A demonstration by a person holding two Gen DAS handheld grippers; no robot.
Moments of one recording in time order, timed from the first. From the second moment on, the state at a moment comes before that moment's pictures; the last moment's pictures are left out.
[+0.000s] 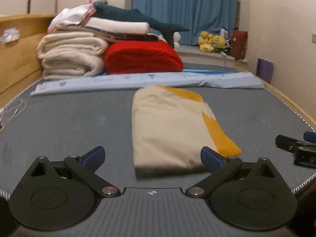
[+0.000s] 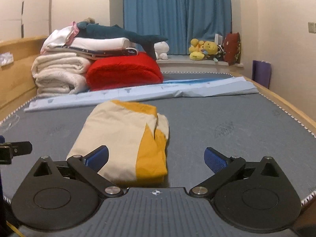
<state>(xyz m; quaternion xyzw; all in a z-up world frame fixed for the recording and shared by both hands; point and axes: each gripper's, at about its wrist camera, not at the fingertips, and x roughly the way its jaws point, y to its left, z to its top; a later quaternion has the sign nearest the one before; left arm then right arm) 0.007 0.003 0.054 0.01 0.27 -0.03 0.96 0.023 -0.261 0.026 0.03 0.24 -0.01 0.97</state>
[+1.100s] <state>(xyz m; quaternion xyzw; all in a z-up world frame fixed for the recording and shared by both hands) 0.055 -0.009 -0.013 -0.01 0.36 -0.02 0.93 0.042 -0.223 -0.011 0.02 0.29 0.02 0.96</state>
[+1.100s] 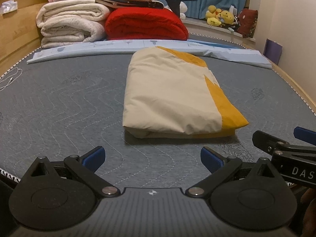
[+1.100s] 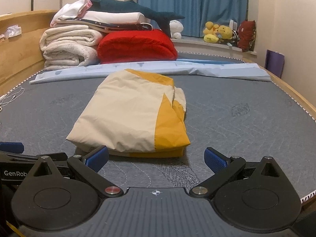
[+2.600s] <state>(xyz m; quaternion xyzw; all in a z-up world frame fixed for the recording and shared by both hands) 0.058 -0.007 -0.021 -0.01 0.37 -0.03 0.93 0.042 -0.220 -0.018 0.02 0.30 0.02 0.95</state>
